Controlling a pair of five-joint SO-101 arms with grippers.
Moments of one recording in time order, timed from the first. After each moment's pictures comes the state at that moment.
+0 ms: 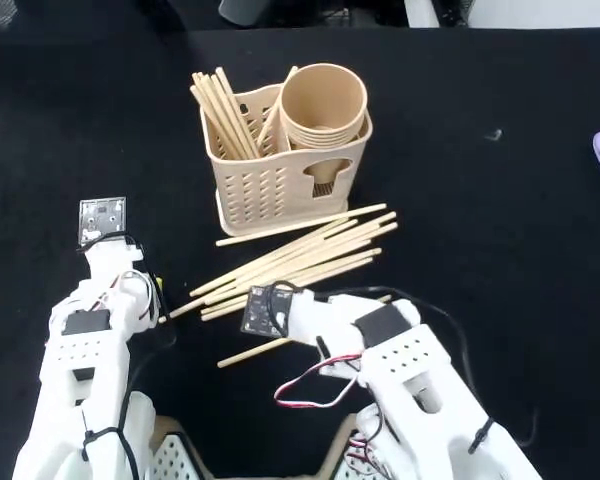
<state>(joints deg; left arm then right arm) -14.1 -49.3 79.4 32.7 -4.9 -25.0 -49.5 75.2 62.2 54.5</state>
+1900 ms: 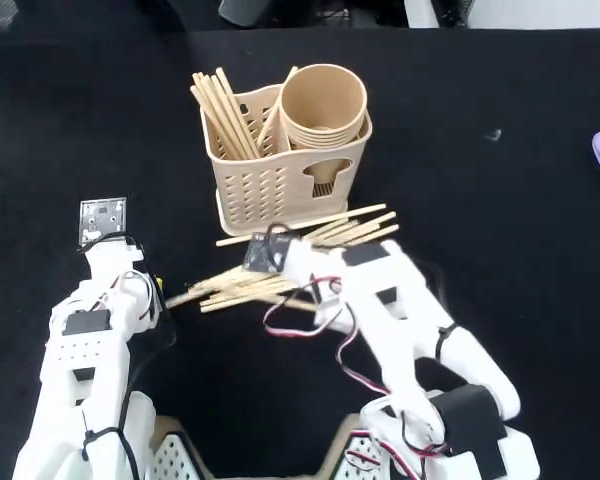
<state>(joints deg) -14.1 -49.3 79.6 32.7 -4.9 -17.6 -16.0 54.3 52.7 54.7</state>
